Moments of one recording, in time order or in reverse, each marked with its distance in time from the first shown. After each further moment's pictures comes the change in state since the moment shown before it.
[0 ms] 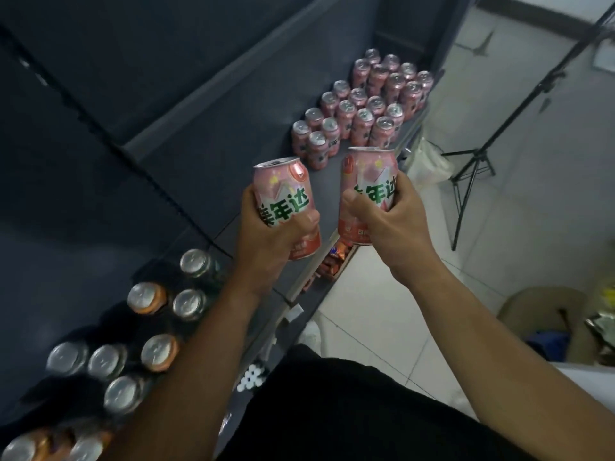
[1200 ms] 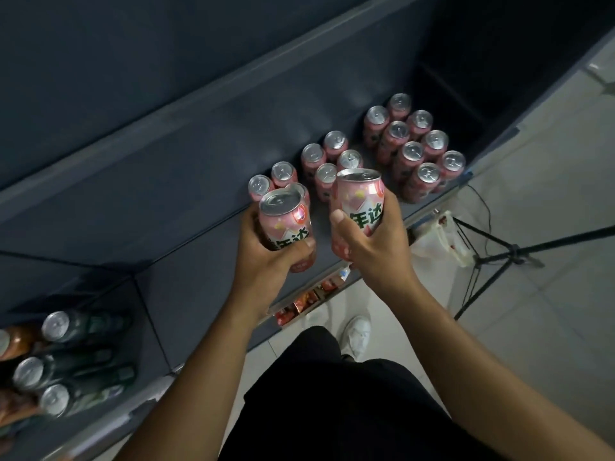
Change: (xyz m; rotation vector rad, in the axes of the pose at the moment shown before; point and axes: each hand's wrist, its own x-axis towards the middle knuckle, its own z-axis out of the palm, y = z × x) left_hand 0.269 -0.044 0.241 0.066 0.443 -0.091; right_hand 0.382 0.009 -0.131 -0.103 -0.432 -0.077
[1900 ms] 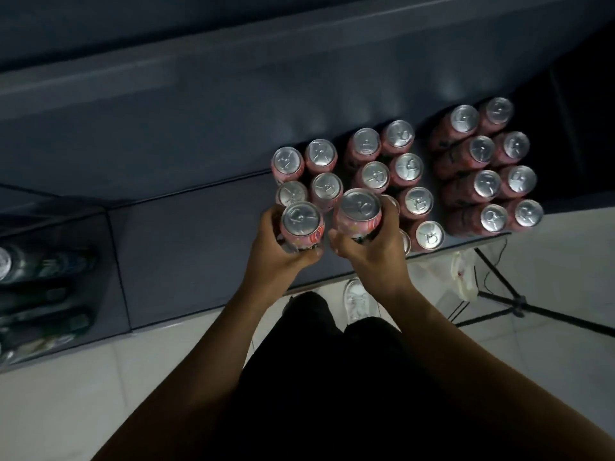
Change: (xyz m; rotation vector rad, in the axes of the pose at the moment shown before) left_hand 0.078 -0.102 -0.002 0.044 0.133 -0.220; right_hand 0.101 0.104 0.037 -0.268 -0.278 0.179
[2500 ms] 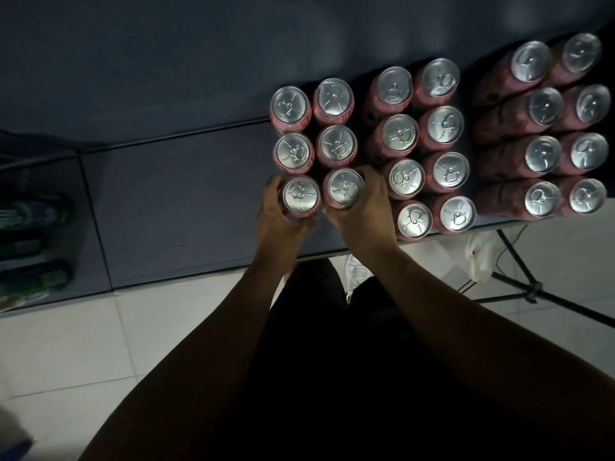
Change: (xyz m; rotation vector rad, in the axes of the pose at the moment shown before) left_hand 0.032 -0.079 0.036 0.091 0.214 -0.123; right_hand 0.048 0.072 0.035 -0.396 -0.072 0.099
